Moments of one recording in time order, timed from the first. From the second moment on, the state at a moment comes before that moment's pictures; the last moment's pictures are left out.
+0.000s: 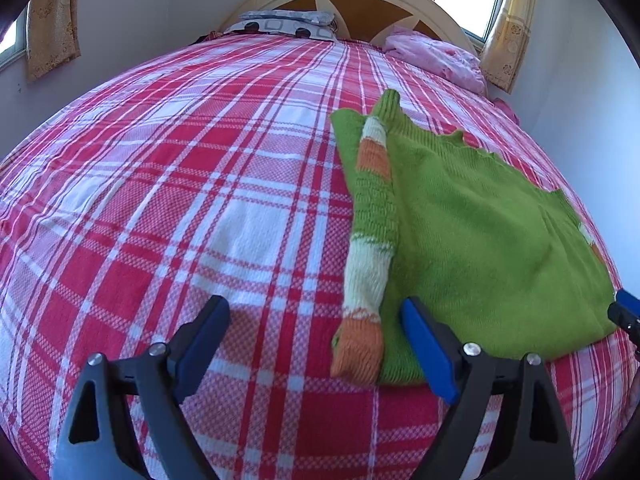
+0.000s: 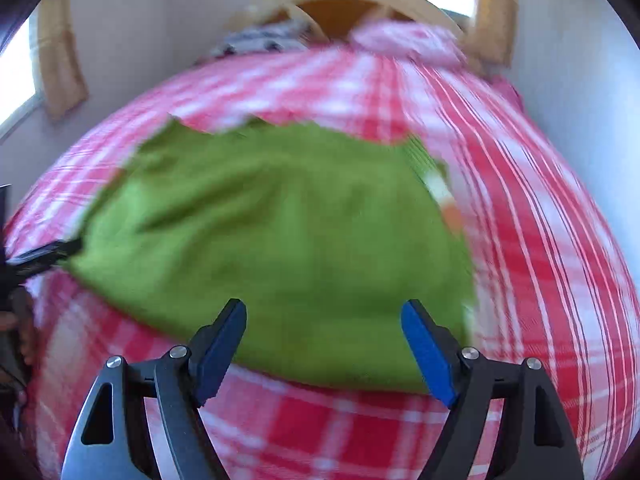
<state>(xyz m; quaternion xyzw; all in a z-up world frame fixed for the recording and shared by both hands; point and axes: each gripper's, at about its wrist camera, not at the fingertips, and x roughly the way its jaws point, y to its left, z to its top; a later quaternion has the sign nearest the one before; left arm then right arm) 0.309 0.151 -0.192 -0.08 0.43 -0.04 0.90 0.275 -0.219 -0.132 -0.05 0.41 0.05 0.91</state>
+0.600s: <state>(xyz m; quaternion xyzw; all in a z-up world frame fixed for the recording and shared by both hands) 0.297 0.155 -0.192 -0.09 0.43 -0.06 0.90 0.315 -0.086 -0.169 -0.13 0.44 0.13 0.88</state>
